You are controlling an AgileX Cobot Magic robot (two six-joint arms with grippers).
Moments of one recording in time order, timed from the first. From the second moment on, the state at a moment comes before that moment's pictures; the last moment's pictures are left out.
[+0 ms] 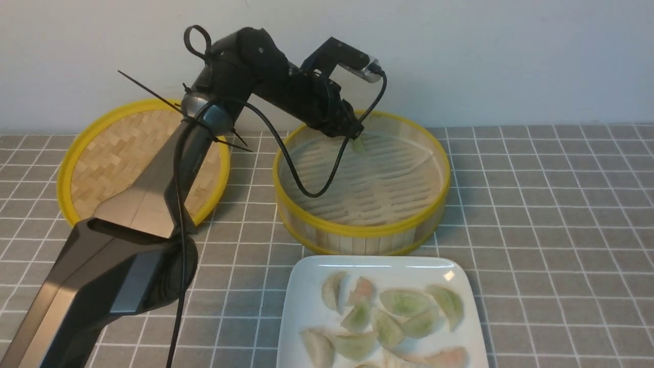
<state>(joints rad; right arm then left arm) 0.55 0.07 -0.49 -0.09 0.51 0.41 -0.31 2.80 -2.94 -0.58 1.15 0.66</state>
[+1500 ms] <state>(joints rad) 0.55 0.07 -0.49 -0.17 0.57 0.56 -0.30 2.79 -2.94 -0.49 1.12 0.62</state>
